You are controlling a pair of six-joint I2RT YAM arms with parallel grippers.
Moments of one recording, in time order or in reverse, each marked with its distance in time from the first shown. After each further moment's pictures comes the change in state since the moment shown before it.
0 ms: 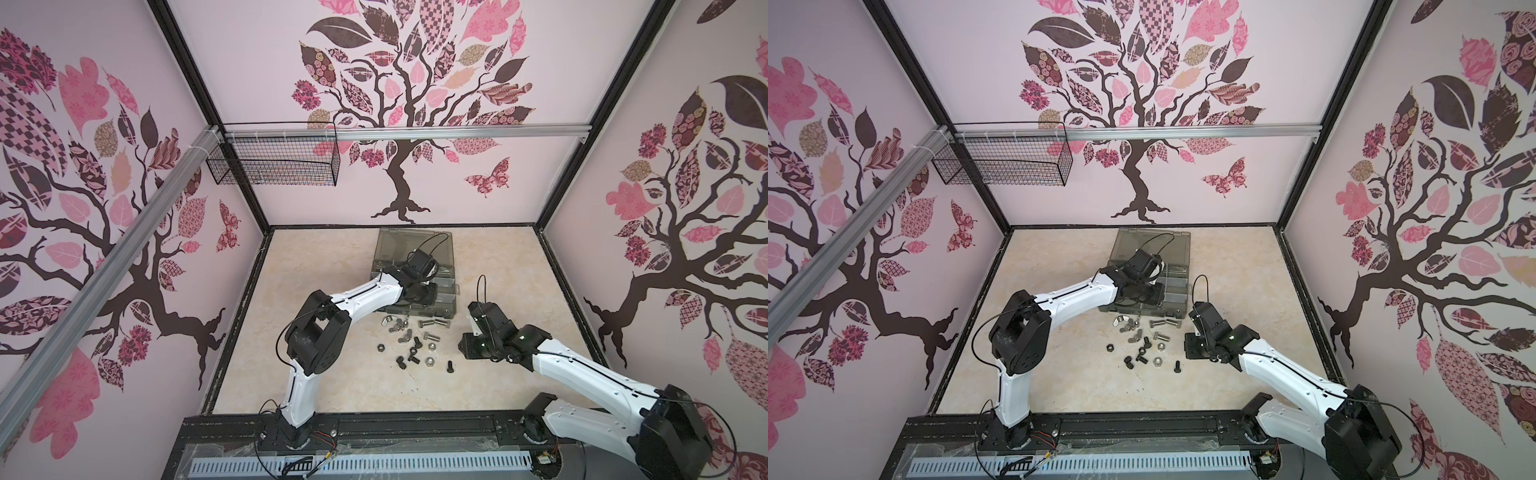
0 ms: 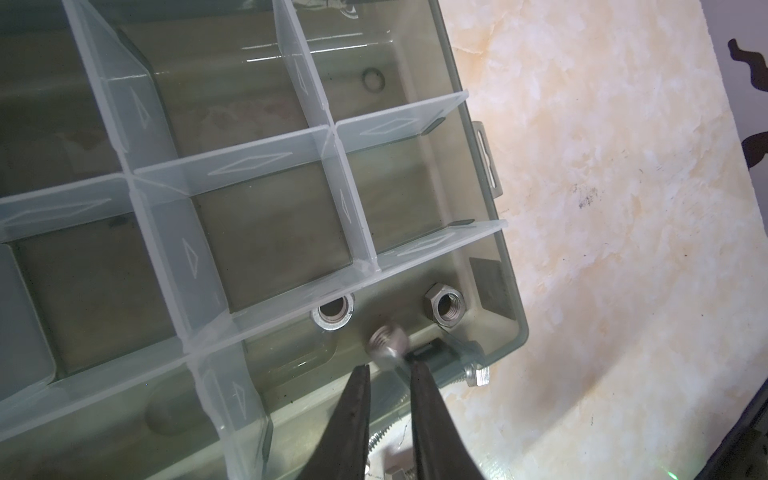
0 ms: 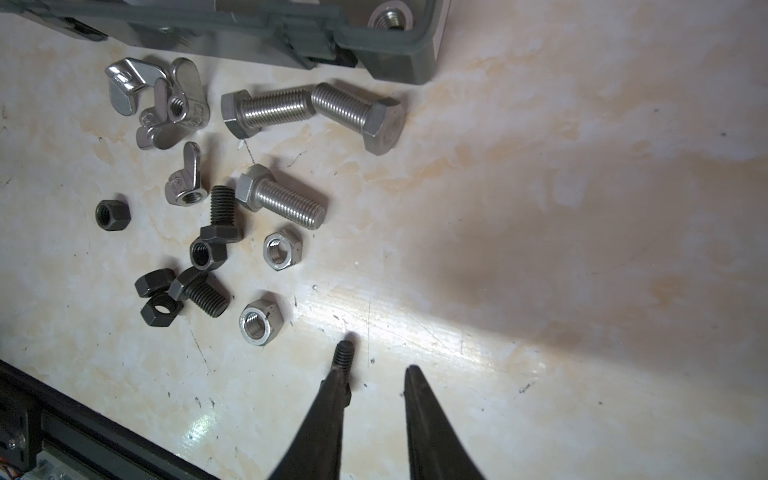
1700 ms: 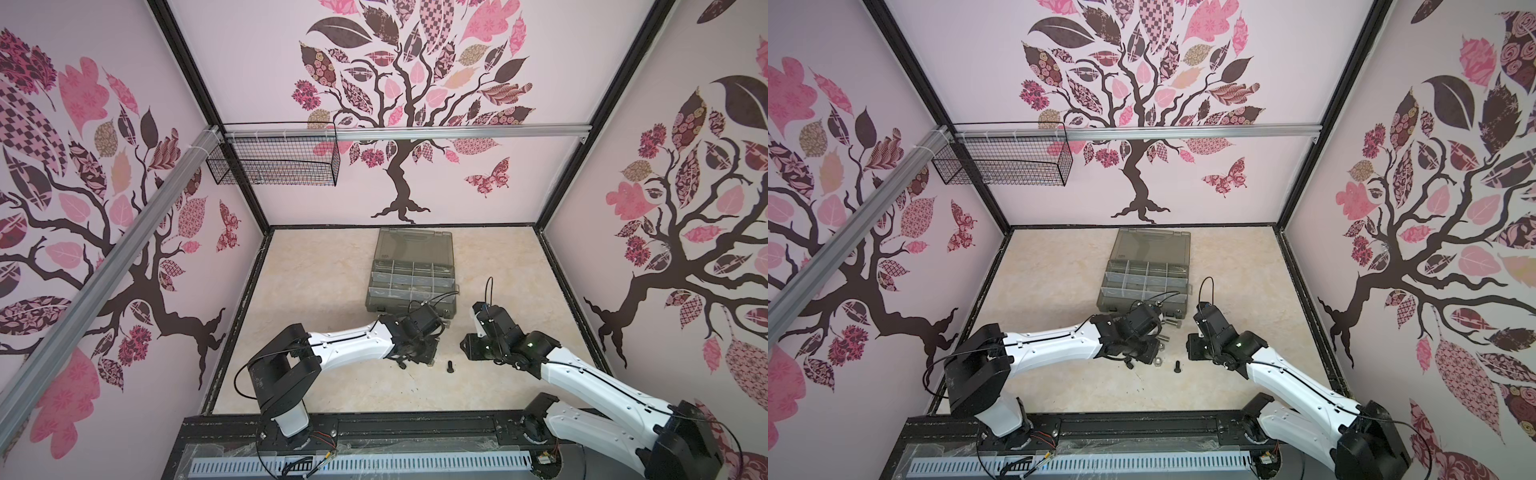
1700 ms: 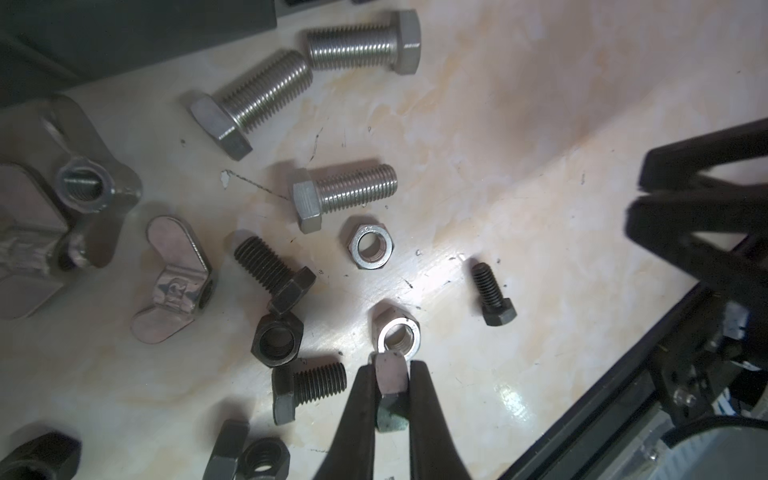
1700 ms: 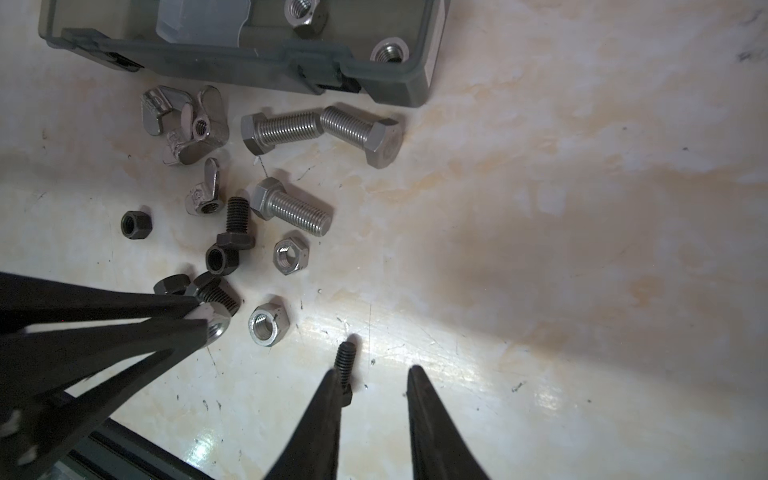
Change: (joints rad) left arm -0.286 -0.338 -0.461 0.033 -0.074 -0.145; right arm 0.000 -0.094 -0.039 0.016 0.022 0.008
